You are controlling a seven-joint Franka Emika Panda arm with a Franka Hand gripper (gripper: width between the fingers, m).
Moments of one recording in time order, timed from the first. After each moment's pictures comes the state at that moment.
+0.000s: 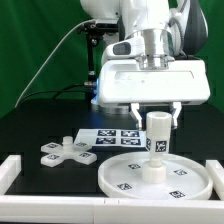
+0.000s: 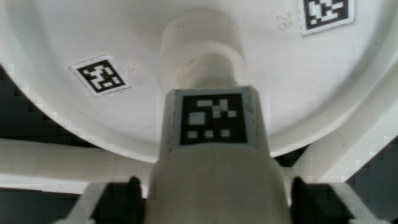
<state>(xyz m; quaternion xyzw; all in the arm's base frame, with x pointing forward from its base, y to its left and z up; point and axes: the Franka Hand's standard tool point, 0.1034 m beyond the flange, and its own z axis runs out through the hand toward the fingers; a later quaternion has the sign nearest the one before) 0.536 0.040 0.092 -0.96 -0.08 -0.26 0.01</state>
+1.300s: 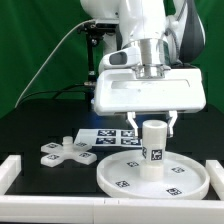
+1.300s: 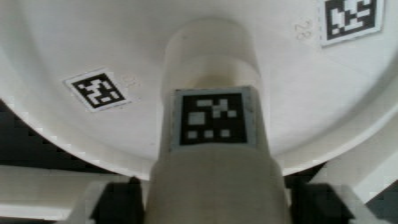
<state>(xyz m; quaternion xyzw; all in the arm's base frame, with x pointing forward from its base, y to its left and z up) 0.532 0.035 0.076 -0.97 -0.08 -0.25 0.01</state>
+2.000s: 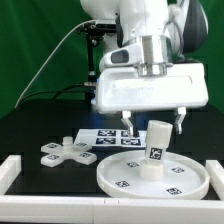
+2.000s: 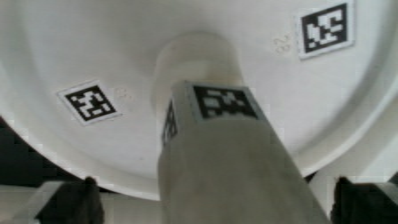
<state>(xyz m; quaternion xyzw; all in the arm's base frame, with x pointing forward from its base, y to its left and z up) 0.536 0.046 0.086 -0.99 -0.08 -0.12 0.05</state>
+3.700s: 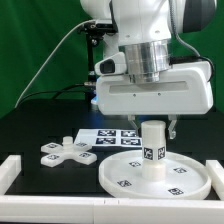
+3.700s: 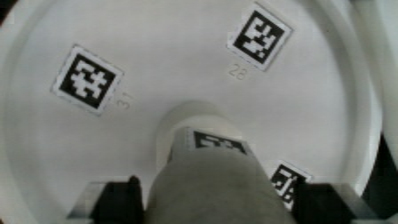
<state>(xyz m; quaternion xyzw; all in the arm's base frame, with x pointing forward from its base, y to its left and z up) 0.531 0.043 0.075 -0.94 0.34 0.01 0.09</state>
